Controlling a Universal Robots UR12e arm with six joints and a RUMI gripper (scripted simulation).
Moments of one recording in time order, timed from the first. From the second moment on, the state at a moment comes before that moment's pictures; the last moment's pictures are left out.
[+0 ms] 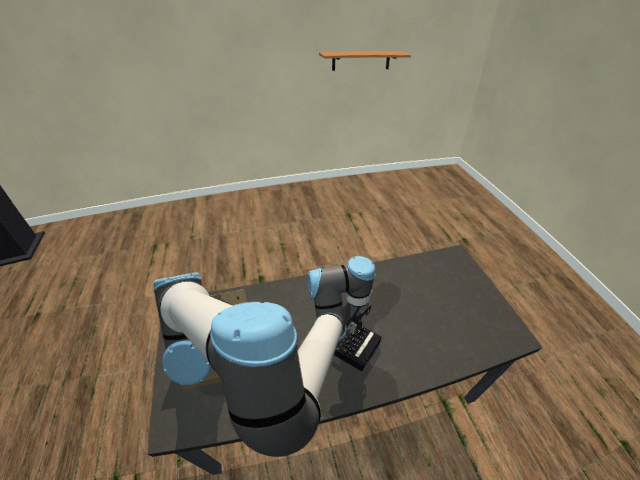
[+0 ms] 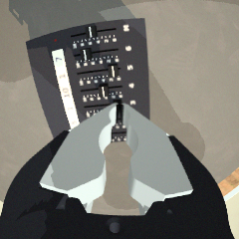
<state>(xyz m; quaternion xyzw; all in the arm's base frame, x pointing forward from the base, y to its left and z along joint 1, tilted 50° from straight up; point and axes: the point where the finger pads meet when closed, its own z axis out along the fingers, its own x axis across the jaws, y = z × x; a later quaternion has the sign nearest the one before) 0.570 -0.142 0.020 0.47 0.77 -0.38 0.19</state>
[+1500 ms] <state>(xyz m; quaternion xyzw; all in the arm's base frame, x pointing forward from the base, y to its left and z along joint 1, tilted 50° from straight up) 0.569 -0.142 0.021 0.42 0.81 -0.39 0.17</state>
